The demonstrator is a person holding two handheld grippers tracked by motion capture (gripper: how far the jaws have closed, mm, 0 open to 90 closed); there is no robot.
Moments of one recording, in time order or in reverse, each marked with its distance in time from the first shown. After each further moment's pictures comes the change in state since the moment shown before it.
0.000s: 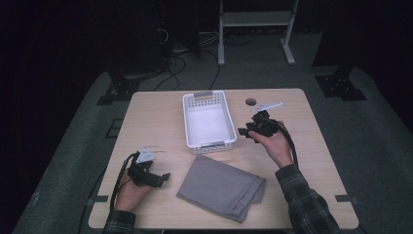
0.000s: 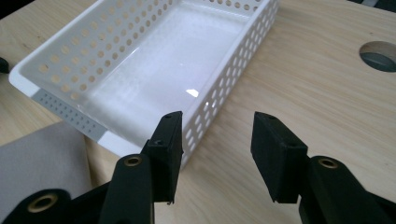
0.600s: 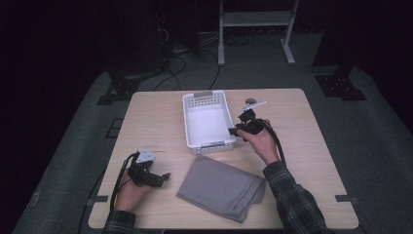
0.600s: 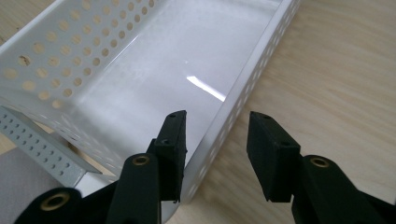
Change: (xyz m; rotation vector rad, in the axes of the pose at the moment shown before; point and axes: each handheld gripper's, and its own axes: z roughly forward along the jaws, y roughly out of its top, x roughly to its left) left arm 0.000 0.000 0.000 0.000 0.000 0.000; right arm 0.007 0.010 0.045 0.070 0.013 0.025
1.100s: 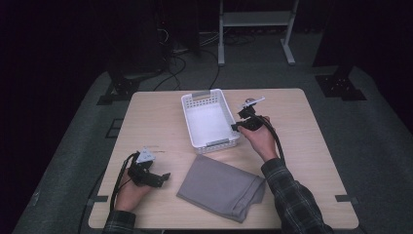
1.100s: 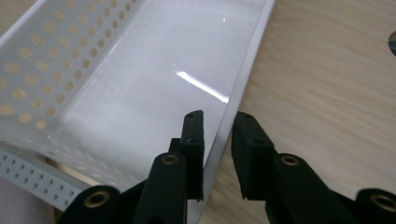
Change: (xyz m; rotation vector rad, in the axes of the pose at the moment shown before) left arm 0.000 0.000 0.000 -0.004 0.001 -0.001; right arm -0.007 0.010 0.003 0.022 -0.058 0.018
